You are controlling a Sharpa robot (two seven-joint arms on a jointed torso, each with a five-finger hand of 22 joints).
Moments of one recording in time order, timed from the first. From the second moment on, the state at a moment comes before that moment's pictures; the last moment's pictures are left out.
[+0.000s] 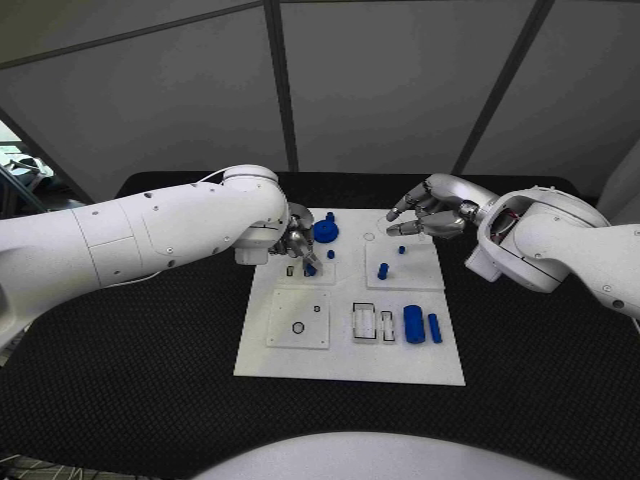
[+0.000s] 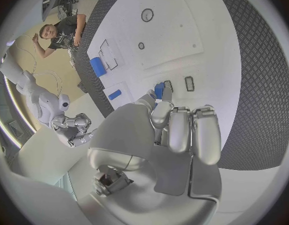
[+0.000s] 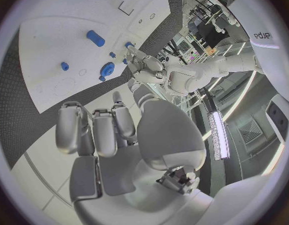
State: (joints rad) left arm 1.30 -0.59 -0.08 1.30 -1.05 0.32 -0.59; left_hand 1.36 0.08 0.22 0.14 0.05 0.85 0.07 0.55 0.53 1.32 -0.01 1.22 1.15 1.47 -0.07 1.39 1.31 0.19 1.47 0.04 1.49 1.31; right arm 1.24 -0.81 -0.02 1.55 -1.08 -0.19 -0.11; right_hand 1.23 0.01 0.12 -0.07 0.26 0.90 0.16 0.16 0.08 1.38 0.07 1.31 1.29 1.47 0.00 1.41 1.31 0.06 1.37 0.11 1.42 1.26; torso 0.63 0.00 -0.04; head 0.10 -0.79
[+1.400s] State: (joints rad) left arm 1.23 -0.76 -0.08 1.51 -1.00 -0.11 -0.58; left_hand 1.12 -0.09 0.65 0.08 0.11 0.83 0.07 0.66 0.64 1.35 -0.01 1.21 1.15 1.47 -0.07 1.39 1.31 0.19 1.46 0.04 1.49 1.31; right arm 1.24 -0.83 -0.02 1.53 -1.09 -0.18 -0.11; right_hand 1.23 0.01 0.12 -0.07 0.26 0.90 0.16 0.16 0.08 1.38 0.07 1.31 1.29 1.47 0.00 1.41 1.31 0.06 1.37 0.11 1.42 1.26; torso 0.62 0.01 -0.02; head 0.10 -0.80
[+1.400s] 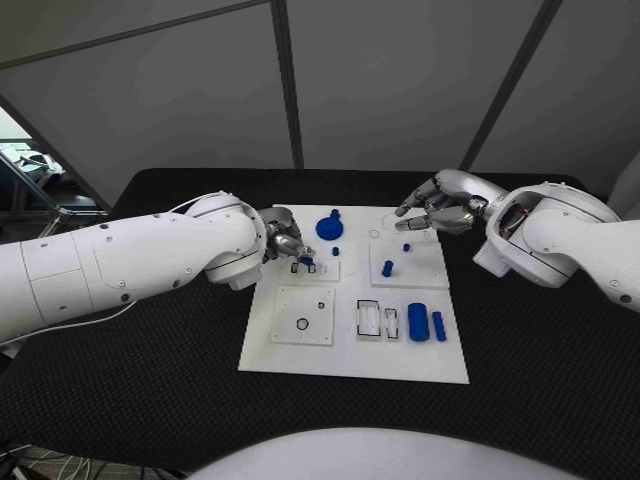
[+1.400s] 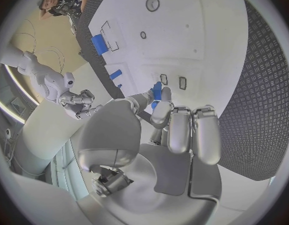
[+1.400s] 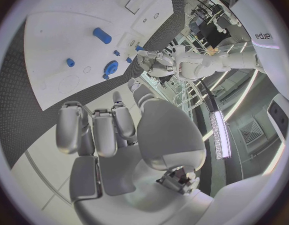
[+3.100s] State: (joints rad) left arm 1.17 -0.72 -0.08 1.50 -1.18 -0.17 -0.59; left_hand 1.10 -0.11 0.69 0.07 0.11 0.83 0.07 0.66 0.65 1.35 -0.01 1.21 1.15 1.47 -0.07 1.39 1.31 0.19 1.46 0.04 1.49 1.31; right arm 1.24 -0.82 -0.02 1.53 -1.20 -0.19 -0.10; right_hand 1.23 0.01 0.12 -0.07 0.28 0.90 0.16 0.16 0.08 1.38 0.07 1.31 1.28 1.47 0.00 1.41 1.31 0.06 1.37 0.11 1.42 1.26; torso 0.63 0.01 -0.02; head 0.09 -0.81
